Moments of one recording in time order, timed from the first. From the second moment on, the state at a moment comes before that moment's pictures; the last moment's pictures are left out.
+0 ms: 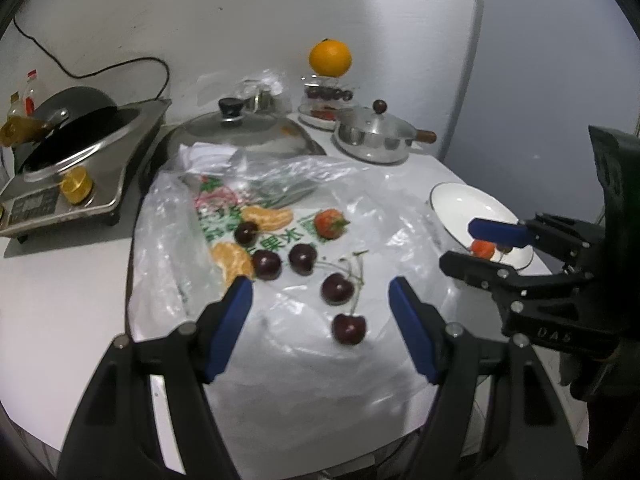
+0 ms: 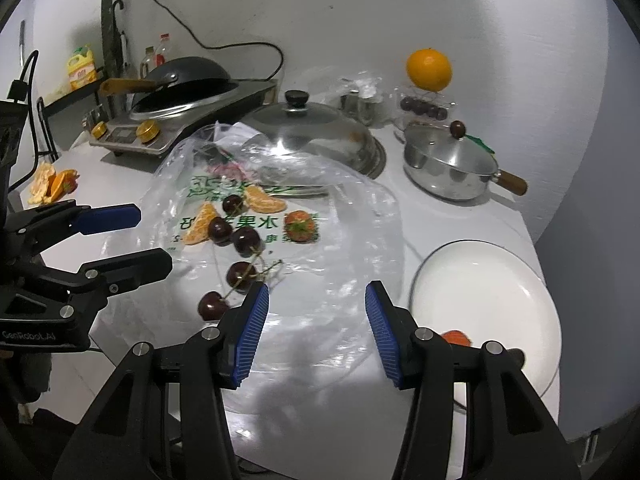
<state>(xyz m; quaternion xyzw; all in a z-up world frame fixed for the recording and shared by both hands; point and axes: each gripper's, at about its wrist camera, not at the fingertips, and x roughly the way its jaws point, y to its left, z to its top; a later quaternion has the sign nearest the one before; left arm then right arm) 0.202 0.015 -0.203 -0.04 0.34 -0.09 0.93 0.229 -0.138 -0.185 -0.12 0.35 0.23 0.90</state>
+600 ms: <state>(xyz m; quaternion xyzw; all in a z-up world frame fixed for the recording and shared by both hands) 0.187 0.060 -0.228 -0.05 0.36 -0.06 0.93 0.227 -0.085 -0.213 -0.12 0.38 0.25 0.88</state>
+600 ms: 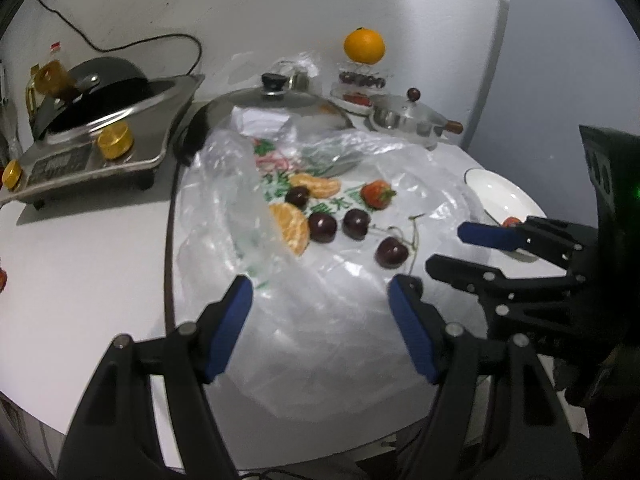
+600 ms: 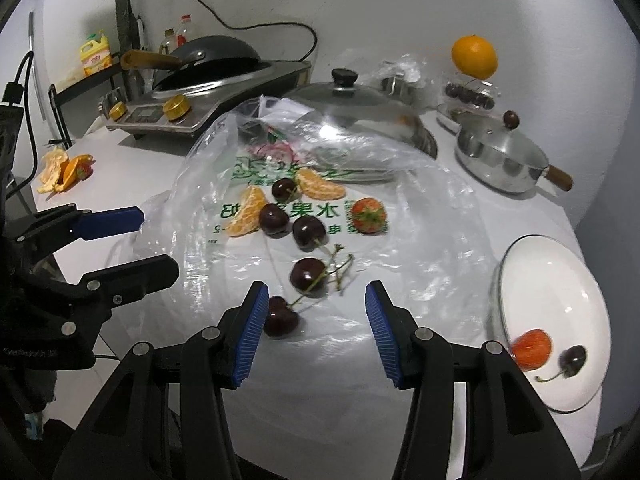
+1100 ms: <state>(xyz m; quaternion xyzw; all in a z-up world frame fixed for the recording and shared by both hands) 0.181 0.073 -0.240 -0.06 0.37 -0.06 0.93 0.230 -0.069 -0.238 -0.10 0.40 0.26 0.87</state>
